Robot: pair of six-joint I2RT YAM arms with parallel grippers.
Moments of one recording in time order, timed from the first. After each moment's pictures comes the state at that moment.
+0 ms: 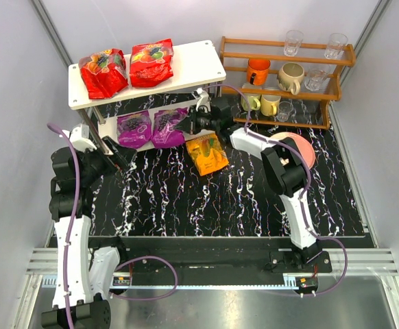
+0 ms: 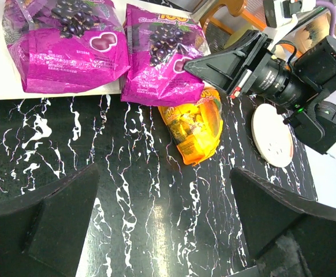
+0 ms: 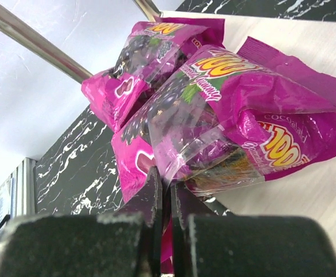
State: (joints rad) left arm 0.20 0.71 0.86 -0.48 0.50 -0.46; right arm 0.56 2.23 1.67 0.36 -0.60 0.46
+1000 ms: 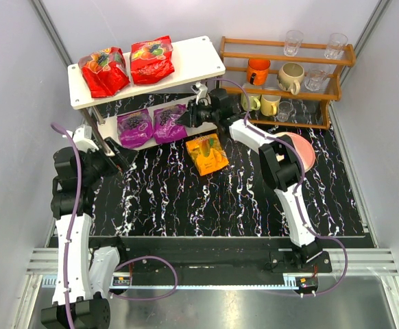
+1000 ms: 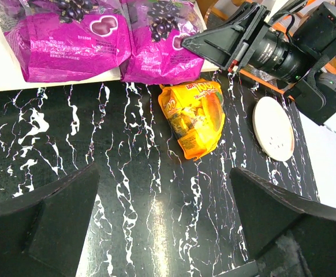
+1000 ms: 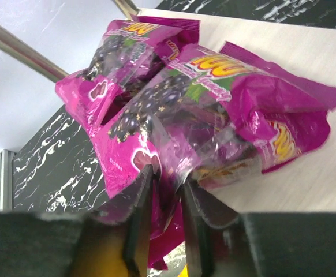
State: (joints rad) left arm 0.20 0.73 0.83 -0.47 0.52 -0.45; right arm 0.52 2.38 1.93 0.17 -0.67 0.36
